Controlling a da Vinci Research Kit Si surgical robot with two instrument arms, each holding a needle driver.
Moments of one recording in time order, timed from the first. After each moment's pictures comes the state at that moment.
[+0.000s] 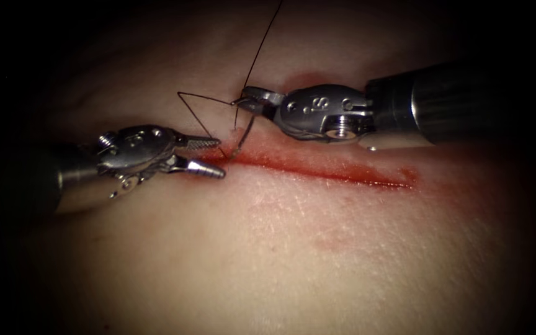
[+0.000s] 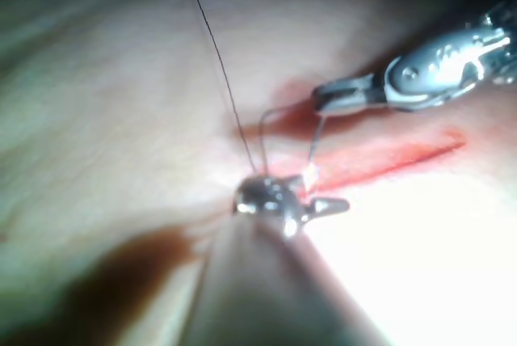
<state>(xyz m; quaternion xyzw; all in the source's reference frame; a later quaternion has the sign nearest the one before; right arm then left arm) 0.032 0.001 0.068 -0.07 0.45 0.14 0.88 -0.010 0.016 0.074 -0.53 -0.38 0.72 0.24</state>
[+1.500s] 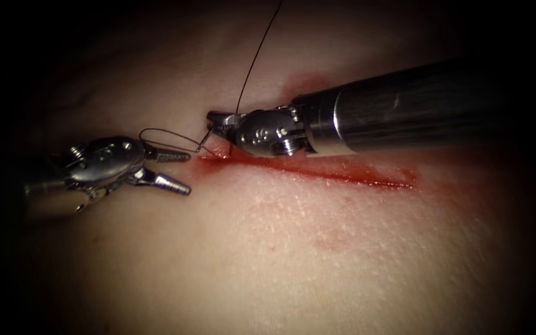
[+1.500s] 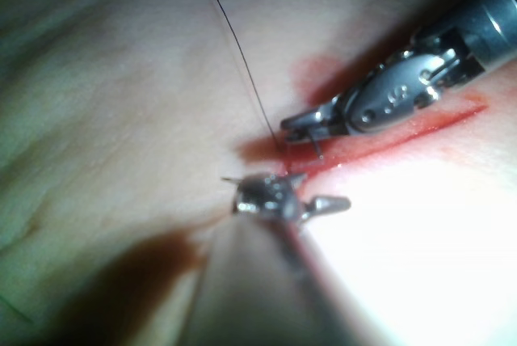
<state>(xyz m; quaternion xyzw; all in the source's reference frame) 0.037 -0.002 0.076 -0.21 0.38 -0.12 0.89 -0.007 0.014 0.075 -0.51 -0.38 0.74 0.22</state>
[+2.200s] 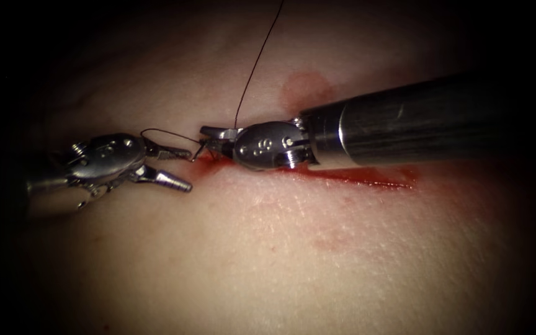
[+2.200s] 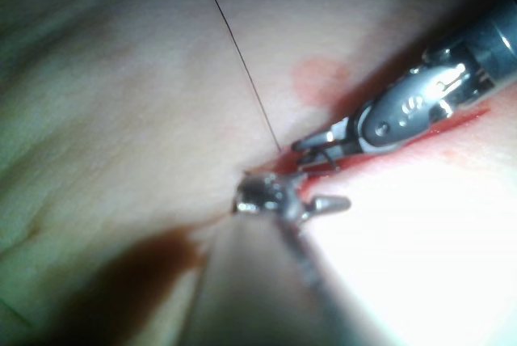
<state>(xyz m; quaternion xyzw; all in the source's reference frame) 0.038 -0.004 0.075 -0.11 0.45 -0.02 0.88 -0.007 0.015 0.075 -0.51 -0.38 0.74 0.23</state>
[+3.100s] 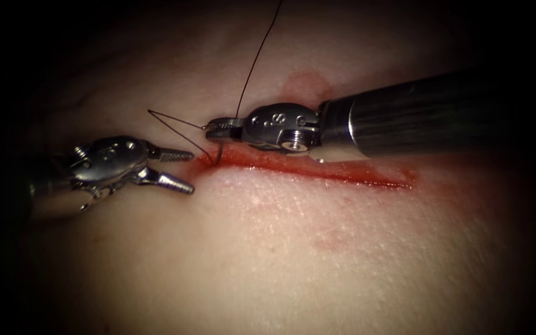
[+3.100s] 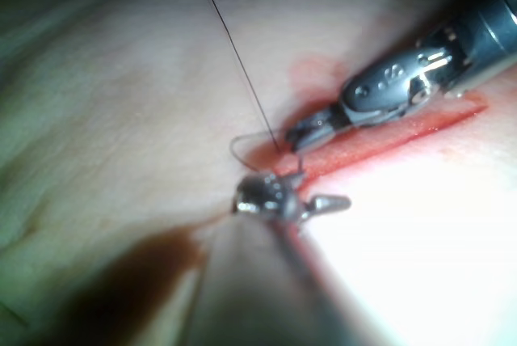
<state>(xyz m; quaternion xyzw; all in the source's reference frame) 0.036 -0.001 0.076 0.09 0.46 0.13 0.88 -0.007 0.014 0.075 -0.51 -0.37 0.74 0.23</state>
